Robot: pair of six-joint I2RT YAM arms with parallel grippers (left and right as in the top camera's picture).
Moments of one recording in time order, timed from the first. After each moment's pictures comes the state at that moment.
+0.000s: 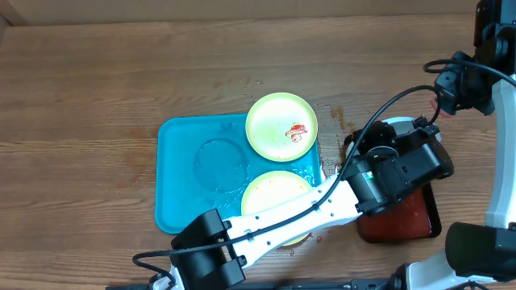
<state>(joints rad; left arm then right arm) -1.17 2.02 1.84 -0.60 -0.78 0.26 -0.13 1.73 2.00 -1.51 0.16 0.51</state>
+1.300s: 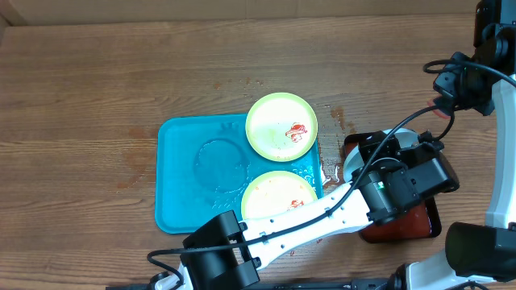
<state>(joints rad) -1.21 2.07 1.84 -0.63 -0.82 0.27 -0.13 1.73 2.00 -1.52 0.14 0.51</state>
